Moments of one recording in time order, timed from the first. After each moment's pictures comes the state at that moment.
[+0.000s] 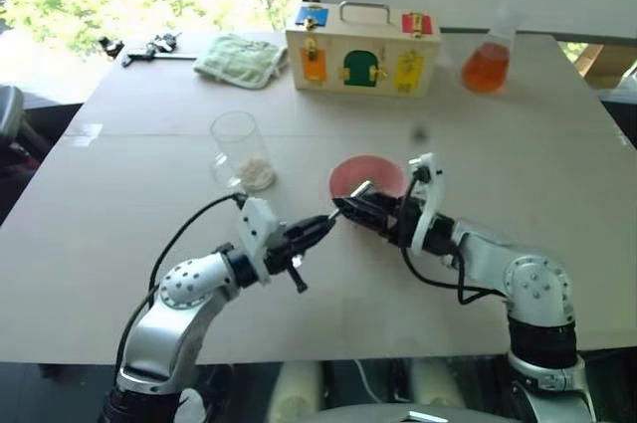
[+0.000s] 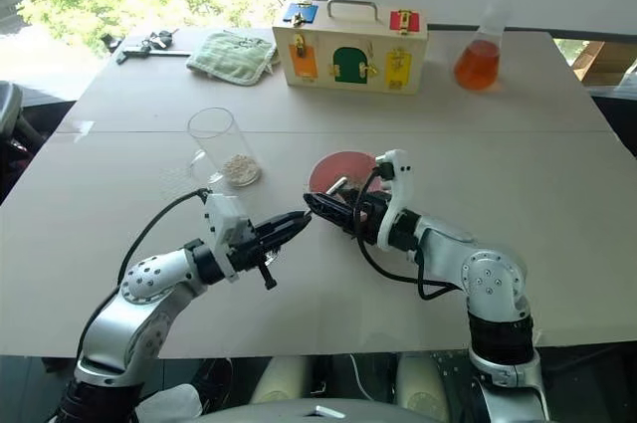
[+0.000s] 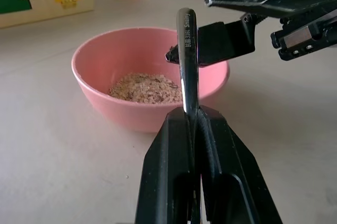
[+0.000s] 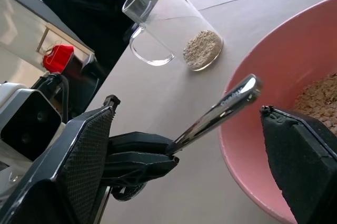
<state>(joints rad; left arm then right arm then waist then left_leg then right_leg) 0.03 0.50 -0.02 -0.48 -0.39 0.32 -0.74 -0.33 -0.11 -0.03 -0.41 1.11 1.10 0.07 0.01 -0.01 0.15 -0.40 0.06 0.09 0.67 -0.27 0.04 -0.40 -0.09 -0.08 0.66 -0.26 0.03</state>
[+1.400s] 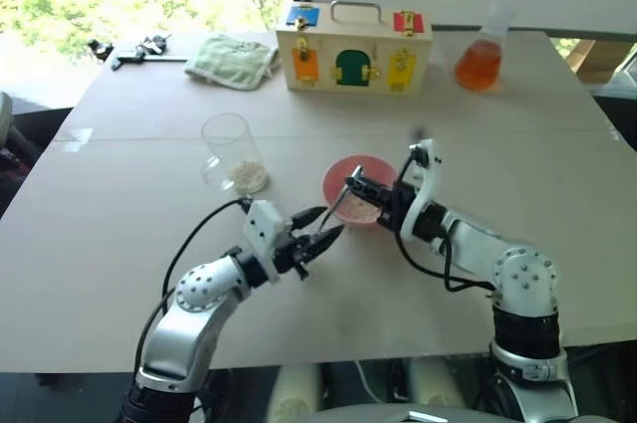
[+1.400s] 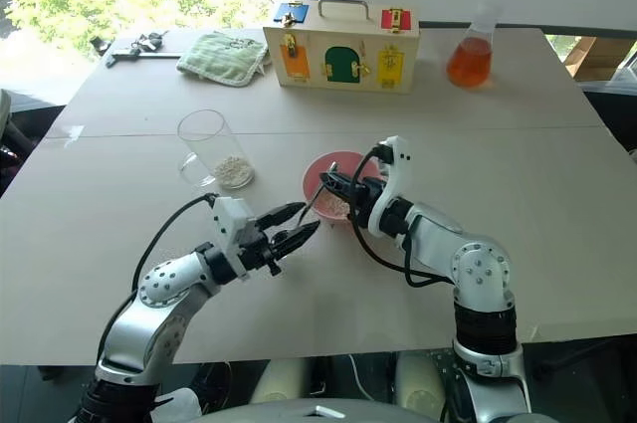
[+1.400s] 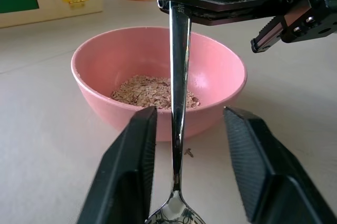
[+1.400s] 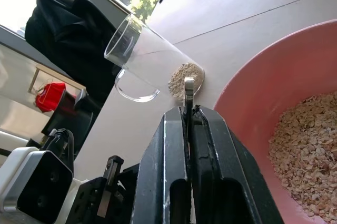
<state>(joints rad) 0.05 0.44 -0.04 -0.41 -0.35 0.25 -0.68 -0.36 -0.03 -0.05 -0.37 1.17 1.04 -0.08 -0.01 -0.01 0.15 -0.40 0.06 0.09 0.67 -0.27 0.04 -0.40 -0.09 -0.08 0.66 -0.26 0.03</state>
